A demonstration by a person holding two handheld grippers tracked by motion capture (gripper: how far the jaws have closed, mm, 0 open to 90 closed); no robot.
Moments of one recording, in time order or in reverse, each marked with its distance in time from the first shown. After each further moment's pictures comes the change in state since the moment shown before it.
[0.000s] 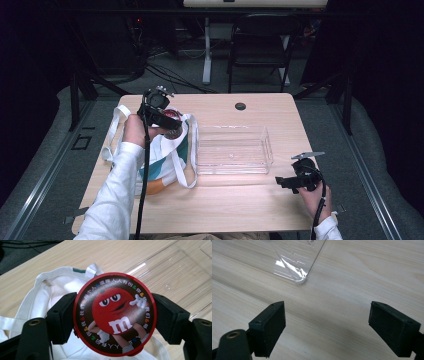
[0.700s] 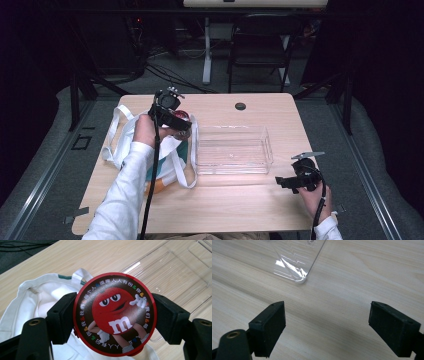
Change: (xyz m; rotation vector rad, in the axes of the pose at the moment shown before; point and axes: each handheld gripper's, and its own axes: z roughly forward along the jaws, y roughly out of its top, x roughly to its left) left arm -0.019 0.010 0.013 -0.003 -0.034 0.025; right arm 0.000 0.000 0.000 0.001 0.001 -0.001
